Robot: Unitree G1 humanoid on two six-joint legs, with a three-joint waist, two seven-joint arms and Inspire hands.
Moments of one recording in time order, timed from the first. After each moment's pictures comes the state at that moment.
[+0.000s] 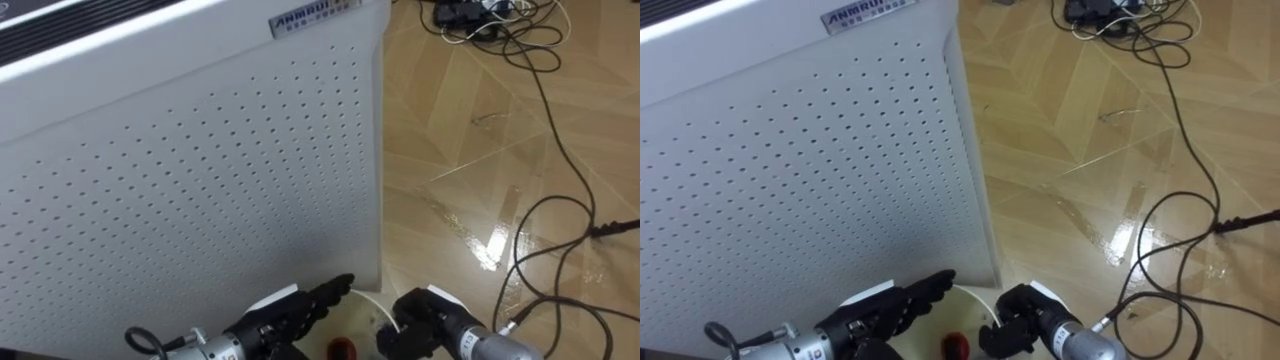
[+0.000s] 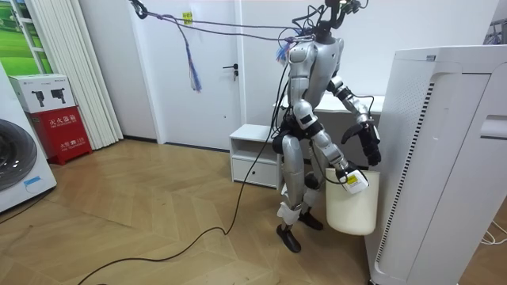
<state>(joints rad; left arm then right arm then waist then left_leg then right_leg) -0.16 0.30 -0.29 0.43 -0.03 -0.11 -0.59 -0.37 -0.29 0.34 0.88 0.01 0.00 0.25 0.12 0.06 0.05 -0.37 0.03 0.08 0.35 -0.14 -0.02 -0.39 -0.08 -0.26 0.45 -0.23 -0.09</state>
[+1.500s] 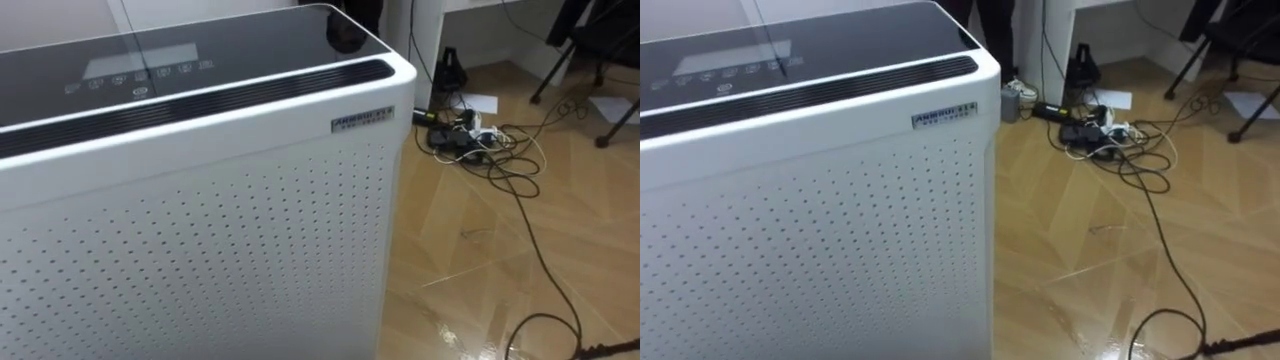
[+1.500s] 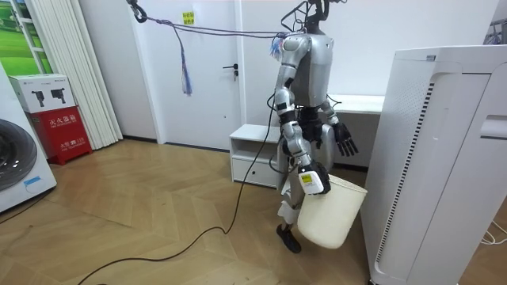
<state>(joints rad) 0.32 0.25 0.04 0.91 -0.45 -0.12 -0.39 0.13 -0.34 0.09 0.94 0.23 -0.04 0.17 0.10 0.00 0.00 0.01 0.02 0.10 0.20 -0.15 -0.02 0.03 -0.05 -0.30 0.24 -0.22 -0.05</state>
